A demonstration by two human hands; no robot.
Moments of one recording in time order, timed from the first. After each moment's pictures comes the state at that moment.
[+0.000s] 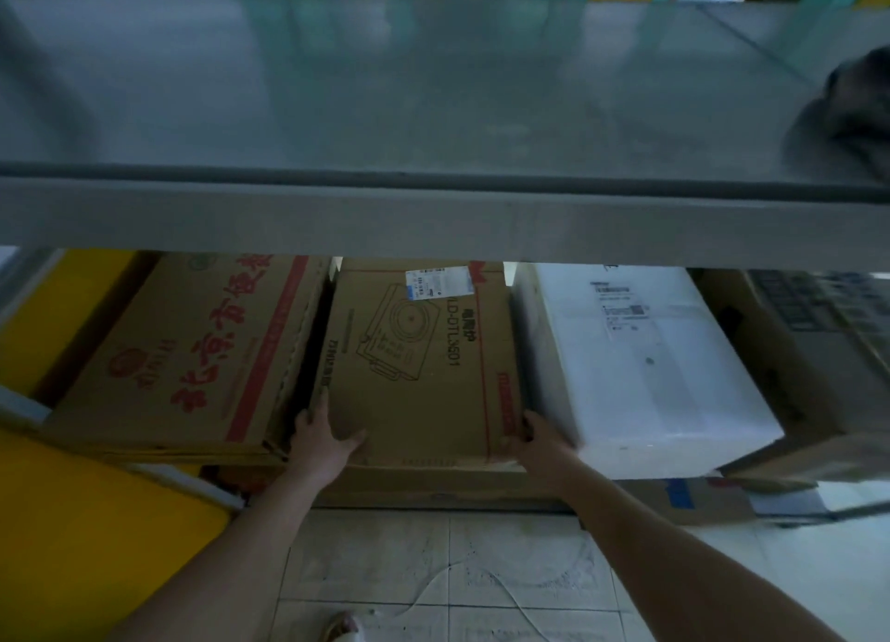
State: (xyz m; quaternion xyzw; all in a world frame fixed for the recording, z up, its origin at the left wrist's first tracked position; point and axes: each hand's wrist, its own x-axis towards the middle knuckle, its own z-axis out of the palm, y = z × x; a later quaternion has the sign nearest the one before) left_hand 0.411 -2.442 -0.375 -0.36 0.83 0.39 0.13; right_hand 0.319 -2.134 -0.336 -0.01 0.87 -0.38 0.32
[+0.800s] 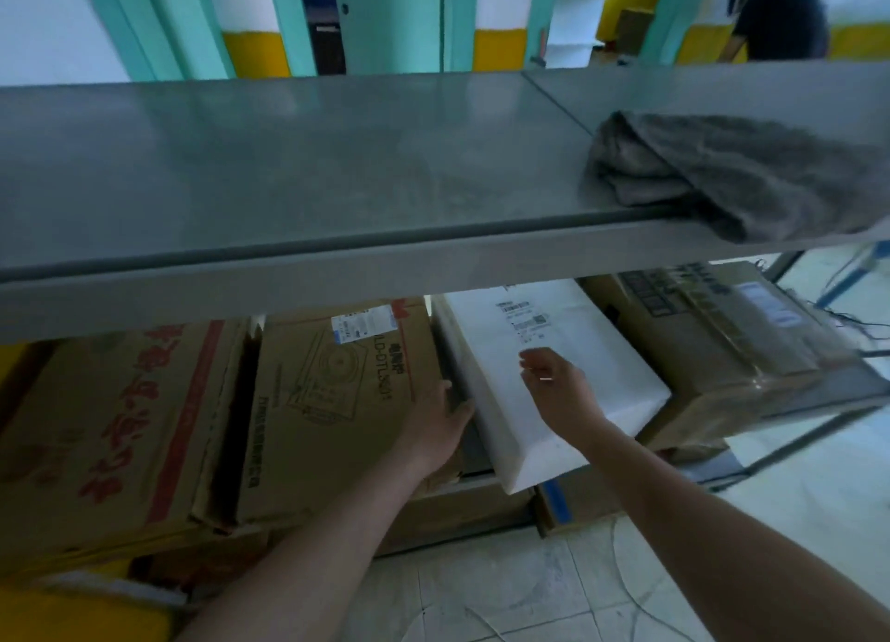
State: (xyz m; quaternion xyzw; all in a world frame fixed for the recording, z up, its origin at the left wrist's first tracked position) left_hand 0.337 -2.227 -0.243 -0.07 0.86 0.49 0.14; right_hand 0.283 -2.031 -0.241 0.00 0.90 -0.43 0.04
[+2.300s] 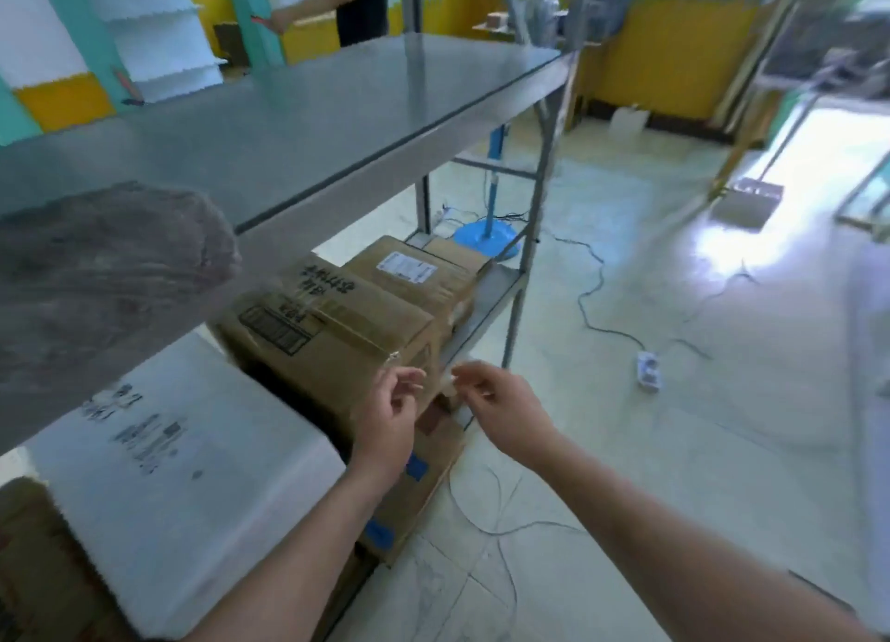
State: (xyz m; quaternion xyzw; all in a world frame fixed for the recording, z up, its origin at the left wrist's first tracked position) left_hand 0.298 -1.872 -0.225 0.20 0.80 0.55 0.13; right_hand 0.386 -1.720 -0.212 0.22 0.86 -0.46 -0.08
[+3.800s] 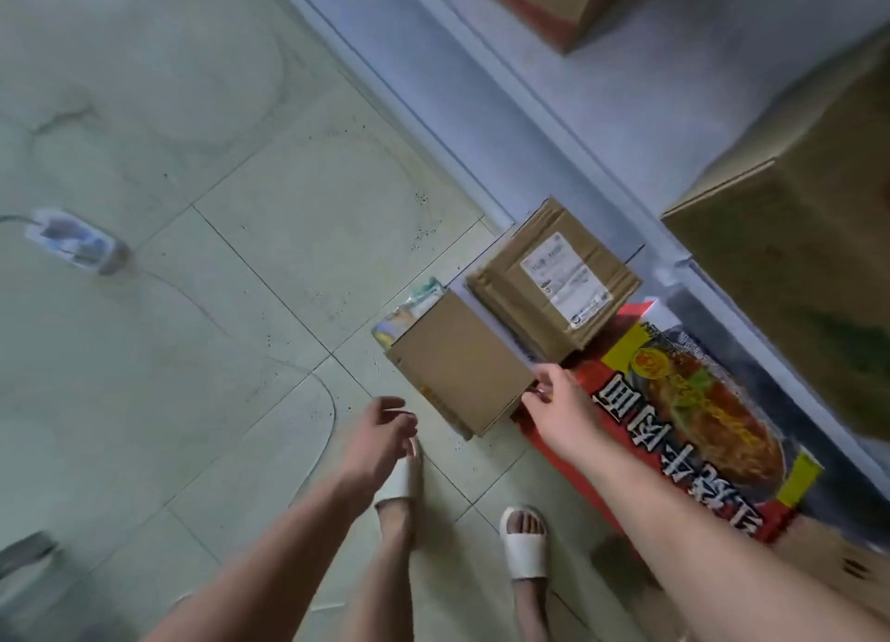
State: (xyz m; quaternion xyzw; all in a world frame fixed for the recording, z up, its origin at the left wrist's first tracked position) left_hand 0.777 -1.261 -0.726 0.31 0.68 -0.04 0.67; right_hand 1.003 -1.341 -0.727 0.84 0.22 -0.49 -0.07
